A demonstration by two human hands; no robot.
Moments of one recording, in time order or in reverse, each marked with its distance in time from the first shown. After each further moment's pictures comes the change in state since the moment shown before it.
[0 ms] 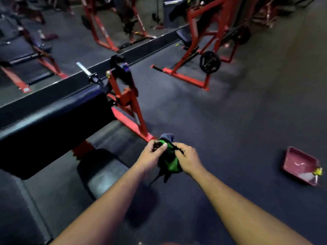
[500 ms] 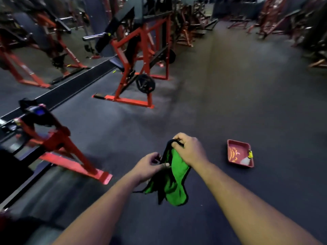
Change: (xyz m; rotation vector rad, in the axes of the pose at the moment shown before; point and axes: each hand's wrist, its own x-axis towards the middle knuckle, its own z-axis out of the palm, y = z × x) left_hand 0.078 0.074 0.253 0.529 -0.472 0.282; right_hand -0.013 0.082 -0.296 -0.299 0.444 0.031
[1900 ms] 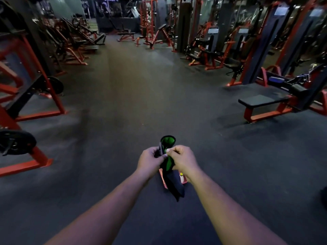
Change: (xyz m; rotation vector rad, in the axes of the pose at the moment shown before) left_hand 0.457 0.329 0.294 -0.262 -0.336 0.264; right_hand 0.220 0.346 -0.289 0.543 0.536 0.668
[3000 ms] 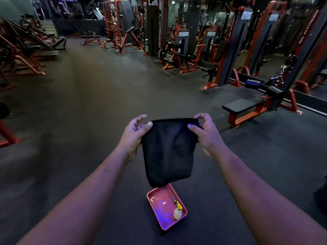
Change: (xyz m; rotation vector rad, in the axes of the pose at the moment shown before) left_hand 0.399 0.074 -0.057 -0.481 -0.247 0.124; right_hand 0.337 -0.107 -0.075 0.246 0.145 -0.275
